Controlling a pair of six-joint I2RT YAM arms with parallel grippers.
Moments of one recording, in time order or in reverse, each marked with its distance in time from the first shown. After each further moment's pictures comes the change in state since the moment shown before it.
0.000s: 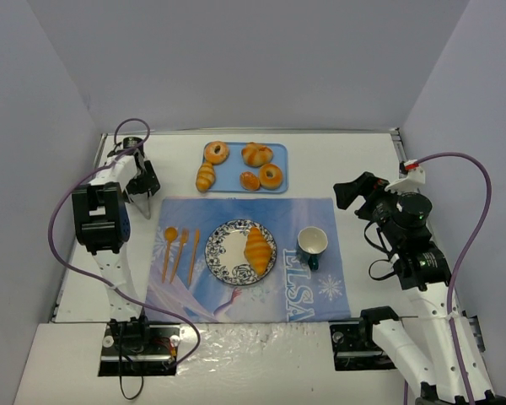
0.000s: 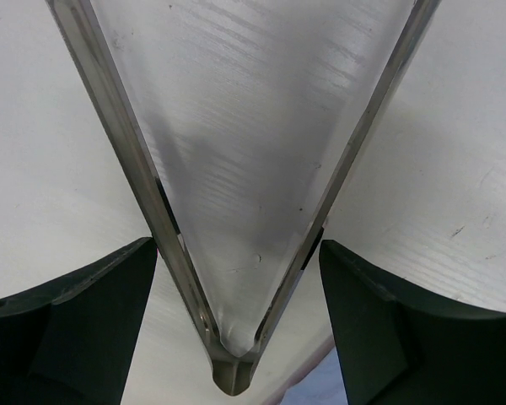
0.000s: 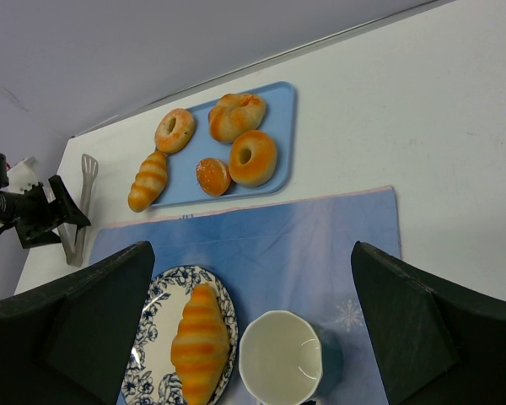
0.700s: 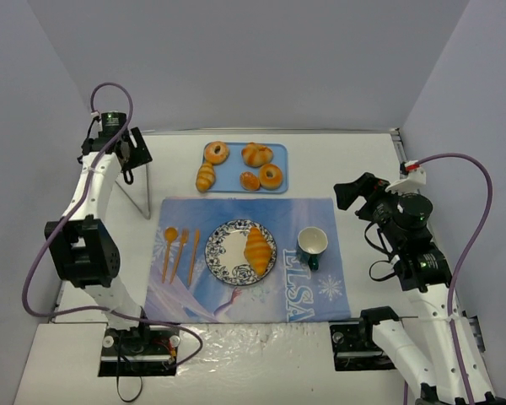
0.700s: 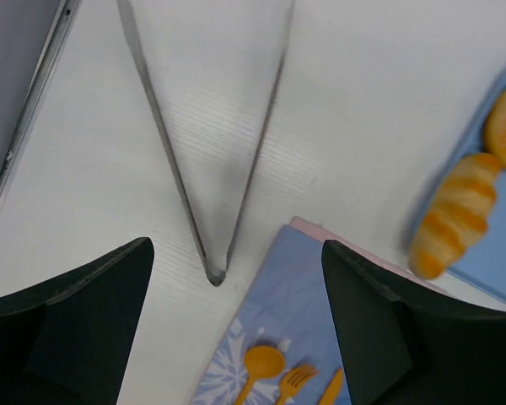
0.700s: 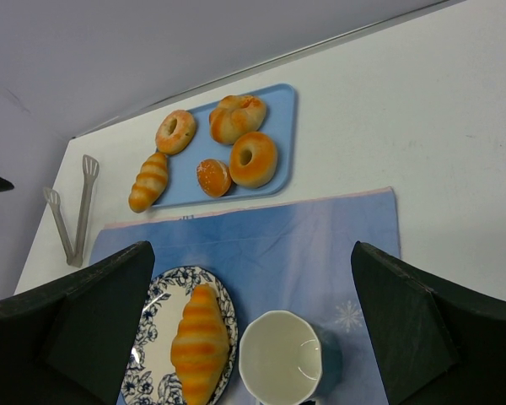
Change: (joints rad) left arm -0.070 -0.418 0.000 -0.036 0.029 0.006; right arm 0.000 -0.009 0.000 -0.001 0.000 -0.004
